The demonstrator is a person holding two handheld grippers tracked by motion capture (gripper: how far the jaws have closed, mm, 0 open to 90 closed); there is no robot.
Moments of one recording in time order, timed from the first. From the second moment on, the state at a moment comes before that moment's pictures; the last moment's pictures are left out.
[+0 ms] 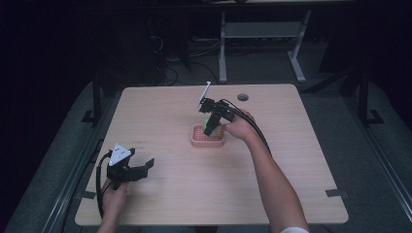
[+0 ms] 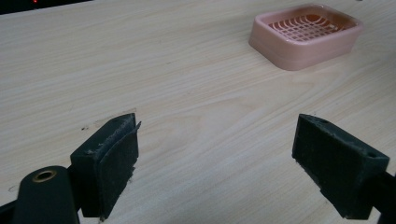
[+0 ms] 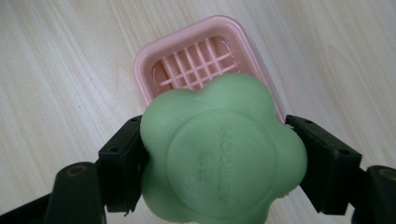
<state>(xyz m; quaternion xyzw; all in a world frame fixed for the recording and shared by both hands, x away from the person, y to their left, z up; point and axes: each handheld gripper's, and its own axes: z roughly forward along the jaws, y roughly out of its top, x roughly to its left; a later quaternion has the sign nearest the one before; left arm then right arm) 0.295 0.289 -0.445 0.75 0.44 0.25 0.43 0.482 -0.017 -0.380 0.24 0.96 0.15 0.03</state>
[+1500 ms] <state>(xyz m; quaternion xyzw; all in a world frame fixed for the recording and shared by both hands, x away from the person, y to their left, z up) 0.294 0.289 -0.444 0.75 0.44 0.25 0.43 0.499 0.007 -0.414 0.26 0.96 0.10 0.02</state>
